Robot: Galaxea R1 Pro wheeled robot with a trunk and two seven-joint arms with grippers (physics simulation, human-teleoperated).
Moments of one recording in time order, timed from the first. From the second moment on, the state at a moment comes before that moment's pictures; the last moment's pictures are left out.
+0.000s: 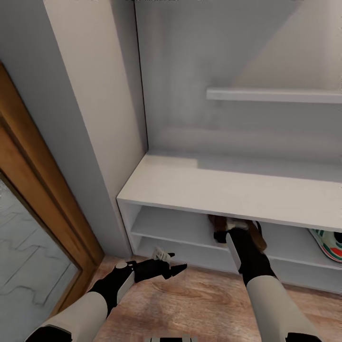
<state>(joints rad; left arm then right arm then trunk) -0.72 -0.11 -0.20 -0.36 0.16 -0.07 -0.93 -0.73 0.08 -0.12 -0.86 0.04 0.71 -0.19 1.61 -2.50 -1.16</state>
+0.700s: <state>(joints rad) -0.72 -0.11 -0.20 -0.36 0.17 -0.07 -0.93 -0.73 0.08 -0.12 -0.86 0.04 0.71 -0.19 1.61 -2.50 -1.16</state>
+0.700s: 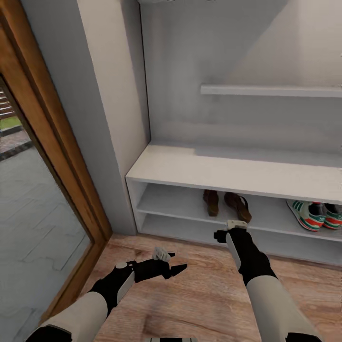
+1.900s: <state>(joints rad) -0.72 -0.11 -0.20 -0.36 0.16 -0.07 -0.93 -0.73 0.08 -0.13 -0.85 0.04 0.70 -0.19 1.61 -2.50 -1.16</state>
